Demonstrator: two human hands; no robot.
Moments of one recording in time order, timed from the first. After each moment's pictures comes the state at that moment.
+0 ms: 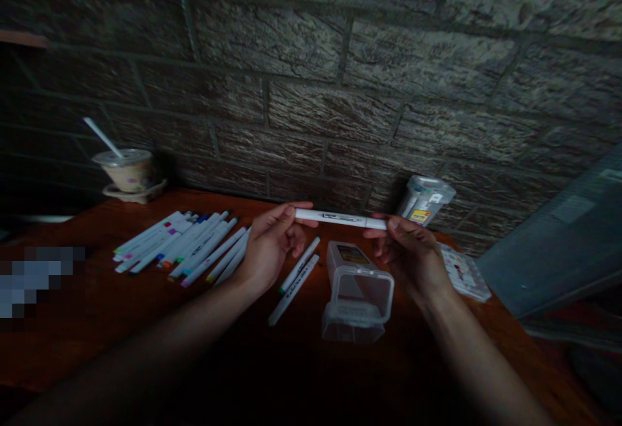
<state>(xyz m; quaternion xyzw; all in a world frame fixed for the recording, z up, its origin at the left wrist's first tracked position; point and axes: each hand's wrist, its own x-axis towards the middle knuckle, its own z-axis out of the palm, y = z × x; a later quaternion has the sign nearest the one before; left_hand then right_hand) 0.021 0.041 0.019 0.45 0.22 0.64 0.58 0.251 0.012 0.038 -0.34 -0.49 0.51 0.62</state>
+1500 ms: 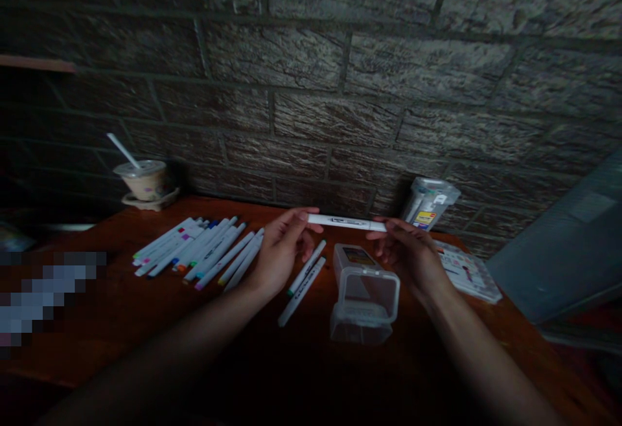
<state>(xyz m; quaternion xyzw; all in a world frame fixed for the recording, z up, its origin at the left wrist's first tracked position) 0.024 0.041 0.014 0.48 0.24 0.64 0.55 0.254 0.022 0.027 -0.37 -0.46 0.51 0.62</state>
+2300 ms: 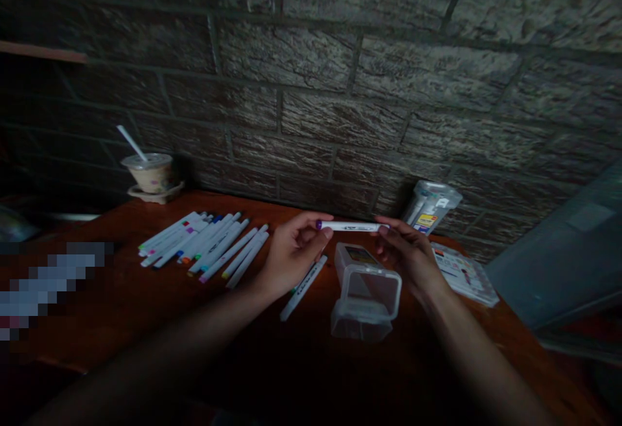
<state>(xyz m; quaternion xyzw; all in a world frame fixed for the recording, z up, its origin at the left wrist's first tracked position) 0.027 0.032 0.008 0.57 0.26 0.61 0.48 0.259 0.030 0.017 -0.40 -0.48 0.49 0.62</state>
